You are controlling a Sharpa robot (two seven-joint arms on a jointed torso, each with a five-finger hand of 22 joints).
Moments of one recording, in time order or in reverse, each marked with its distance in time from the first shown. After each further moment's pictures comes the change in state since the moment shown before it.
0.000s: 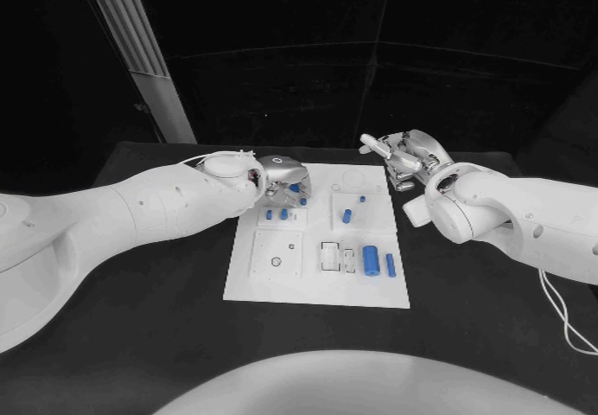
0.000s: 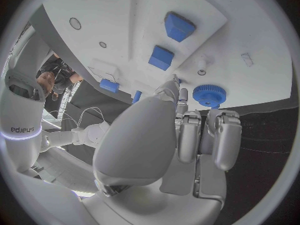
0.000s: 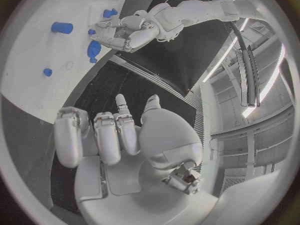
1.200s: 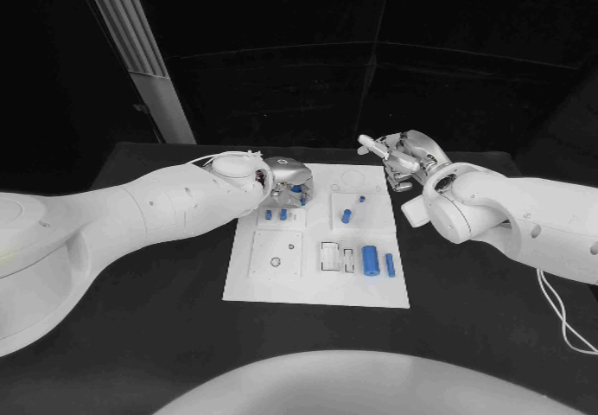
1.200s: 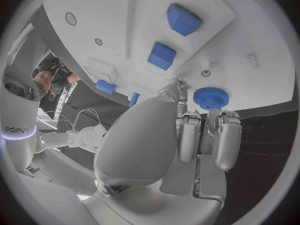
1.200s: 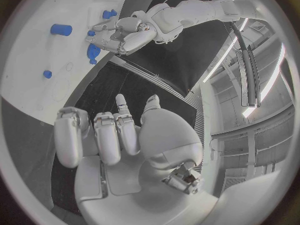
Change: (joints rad) left arm -0.005 0.038 0.002 -0.026 -0.010 0.038 -0.046; left_hand 0.020 0.011 0.059 -0.001 0.000 0.018 0.011 -0.004 -0.011 0.020 0.009 -0.004 0.000 0.000 0.000 0.000 0.000 0.000 0.000 0.000 0.000 0.000; right arm 0.000 0.004 0.000 0.002 0.000 0.002 -0.007; right_hand 0.004 0.004 0.000 0.000 0.000 0.000 0.000 0.004 0.001 0.000 0.000 0.000 0.000 0.000 0.000 0.000 0.000 0.000 0.000 0.000 0.000 0.000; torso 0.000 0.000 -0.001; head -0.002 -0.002
